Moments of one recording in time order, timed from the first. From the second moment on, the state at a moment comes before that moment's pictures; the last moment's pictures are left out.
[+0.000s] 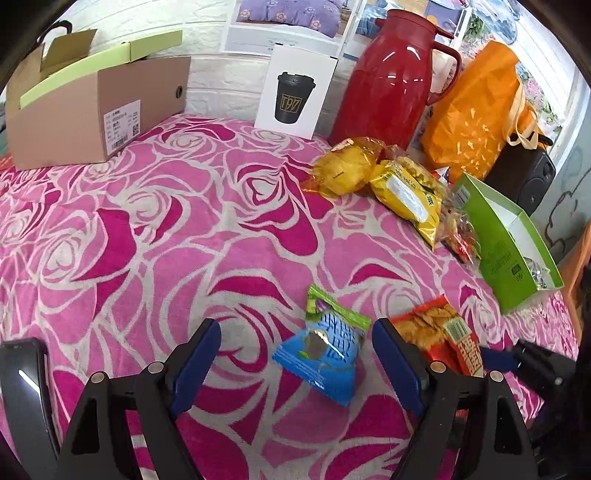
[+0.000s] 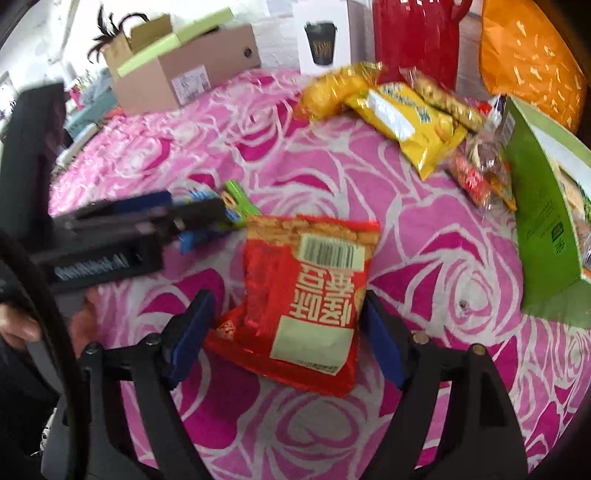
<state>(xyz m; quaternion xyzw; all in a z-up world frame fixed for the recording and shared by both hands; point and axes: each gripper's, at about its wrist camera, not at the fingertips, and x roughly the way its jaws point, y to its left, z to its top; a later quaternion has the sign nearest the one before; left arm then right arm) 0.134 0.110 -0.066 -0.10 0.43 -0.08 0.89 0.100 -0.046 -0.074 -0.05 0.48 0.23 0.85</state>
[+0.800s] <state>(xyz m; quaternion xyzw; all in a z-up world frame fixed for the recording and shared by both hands) 0.120 0.061 -0.009 -0.05 0.37 -0.19 0.91 0.065 -0.119 -0.042 0.01 0.43 0.19 0.88</state>
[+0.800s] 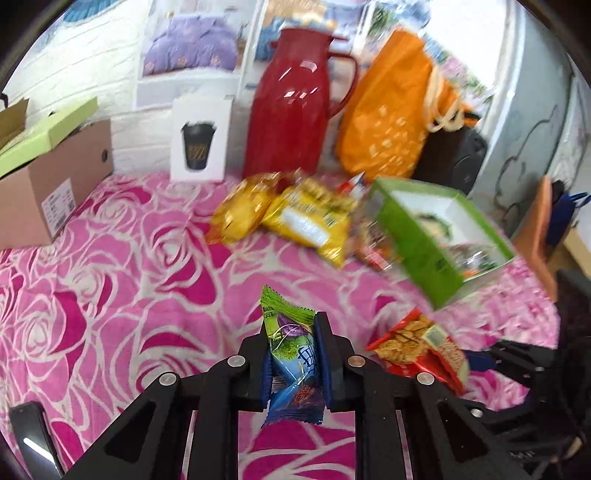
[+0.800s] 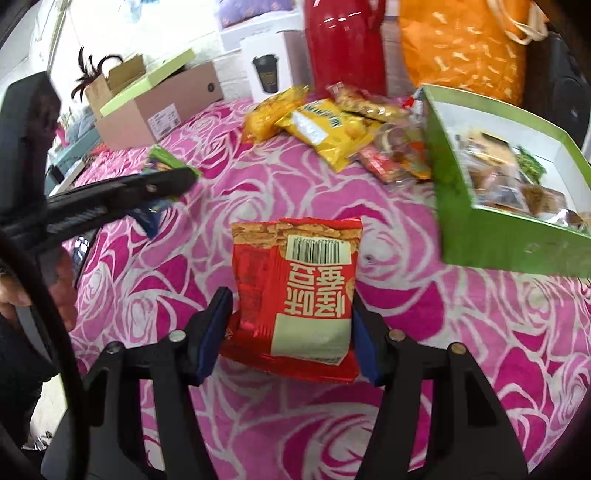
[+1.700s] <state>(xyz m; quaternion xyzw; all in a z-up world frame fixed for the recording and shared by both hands) 0.161 -0.124 0.061 -0.06 0.31 -0.47 0.82 0.076 -0.304 0.022 0.08 0.30 0.06 0.95</state>
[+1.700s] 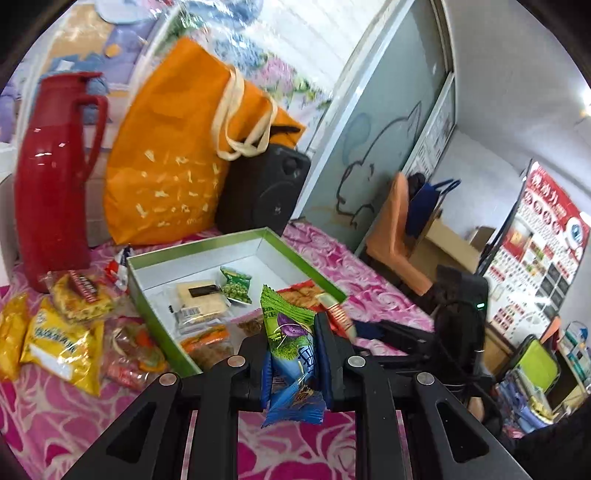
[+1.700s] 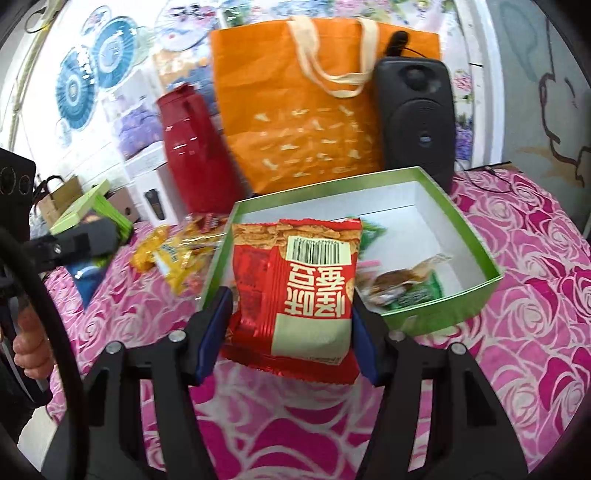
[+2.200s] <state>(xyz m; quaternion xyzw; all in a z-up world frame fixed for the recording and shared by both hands) 0.224 -0.200 0.024 0.02 0.36 -0.34 0.87 0.136 -0.350 0.006 0.06 0.31 0.02 0.95</state>
